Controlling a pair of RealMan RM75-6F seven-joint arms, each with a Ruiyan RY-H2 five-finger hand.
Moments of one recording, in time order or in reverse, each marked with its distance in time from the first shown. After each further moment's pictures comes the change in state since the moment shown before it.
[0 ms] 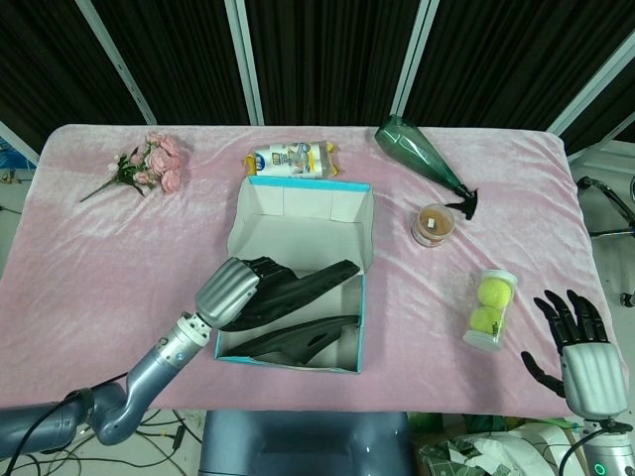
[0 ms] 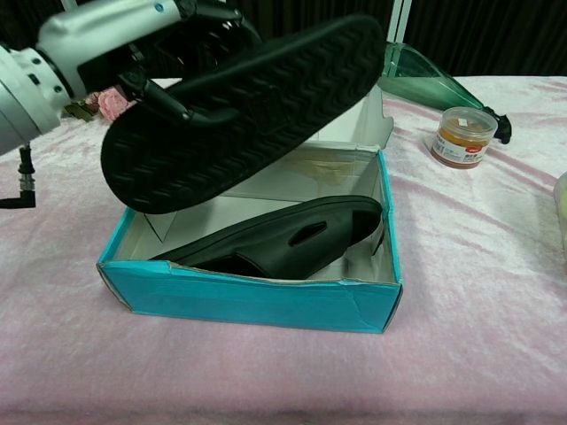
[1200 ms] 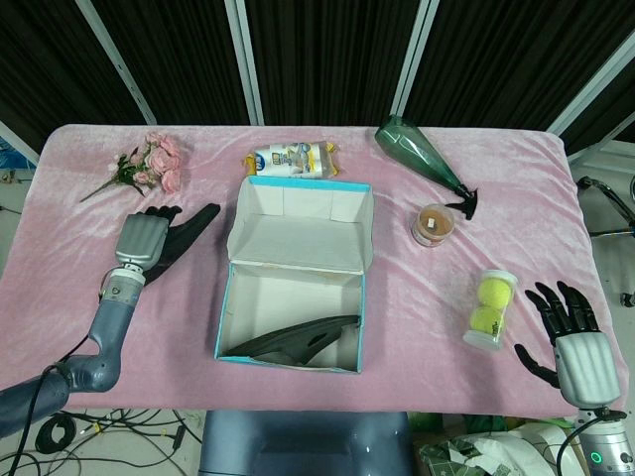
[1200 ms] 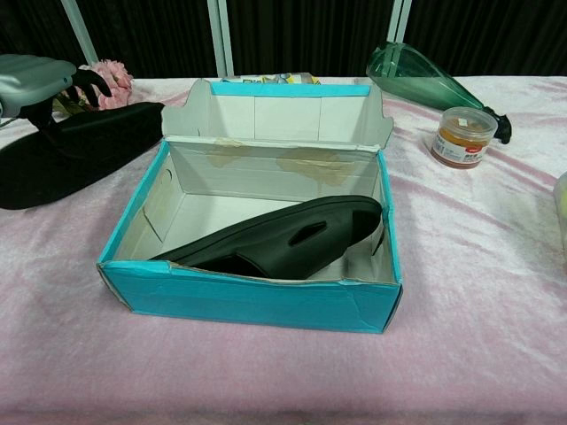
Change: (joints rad) left arm 0.002 -0.055 -0.078 0.462 -0.544 -0.245 0.514; right arm 0.041 -0.005 0.011 0.028 -0.012 -0.024 0.042
